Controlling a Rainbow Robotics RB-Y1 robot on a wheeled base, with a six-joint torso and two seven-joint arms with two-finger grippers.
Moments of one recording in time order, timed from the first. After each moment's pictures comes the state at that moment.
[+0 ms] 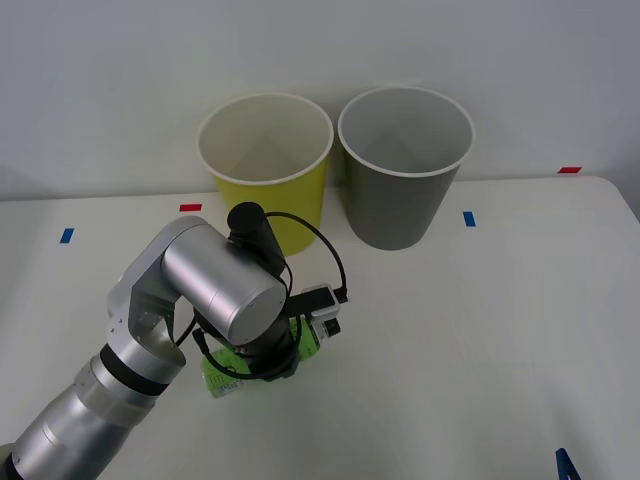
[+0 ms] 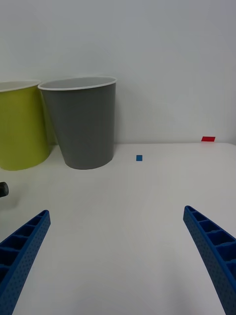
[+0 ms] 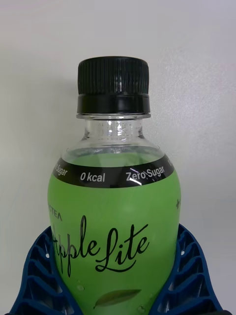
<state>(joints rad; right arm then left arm) 1.23 -0.52 0.17 -2.18 -0.17 -0.72 1.46 -0.44 0.27 -0.50 -1.86 0.43 1.74 -1.99</state>
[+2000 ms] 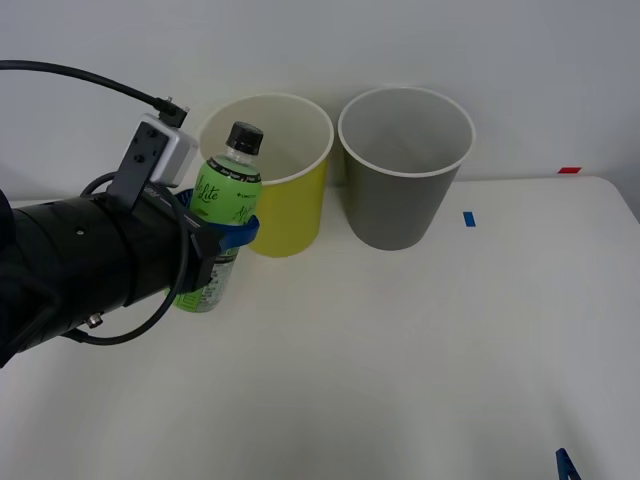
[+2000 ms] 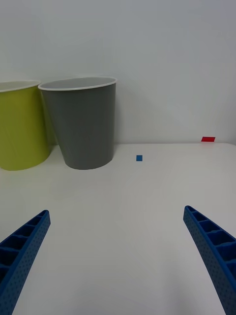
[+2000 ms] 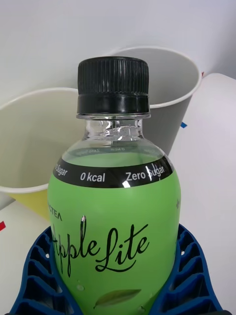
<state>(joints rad) 1.23 -0.52 0.17 -2.18 -0.17 -0.72 1.46 -0.17 0.42 0.02 -2.62 0.69 1.44 -1.60</state>
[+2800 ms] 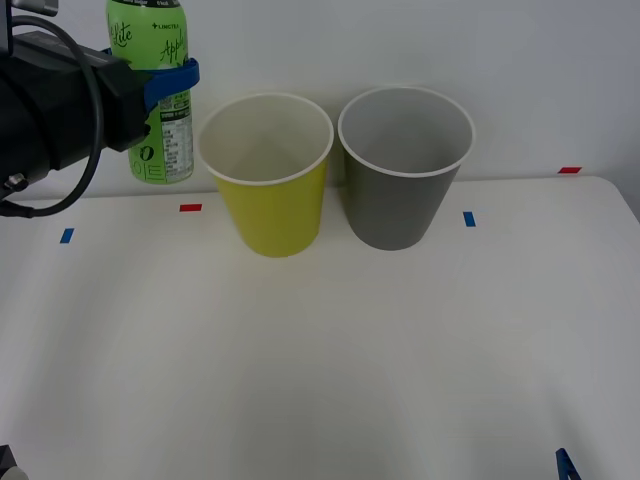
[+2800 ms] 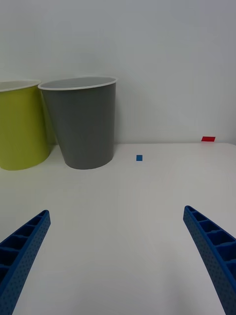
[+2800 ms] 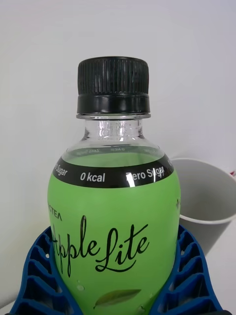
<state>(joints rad) 1.23 -0.52 0.17 -2.18 -0.17 -0.72 1.46 -0.42 0.35 0.28 -2.45 0.77 1.33 -1.61</state>
